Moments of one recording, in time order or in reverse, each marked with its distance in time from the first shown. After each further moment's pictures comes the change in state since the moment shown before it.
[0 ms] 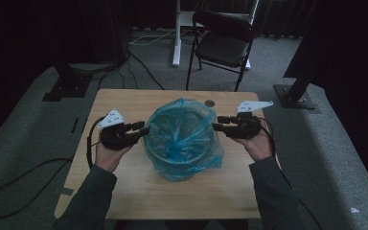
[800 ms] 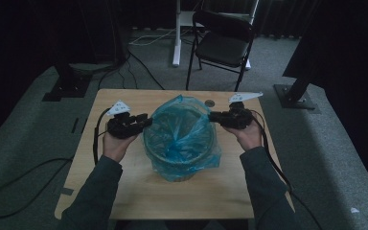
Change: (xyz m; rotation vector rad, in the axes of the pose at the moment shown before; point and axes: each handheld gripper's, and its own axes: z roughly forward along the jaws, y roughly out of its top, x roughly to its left) left arm 0.022 0.008 0.030 0.023 0.040 -0.067; right arm -0.024 0.009 0.032 0.044 0.008 0.086
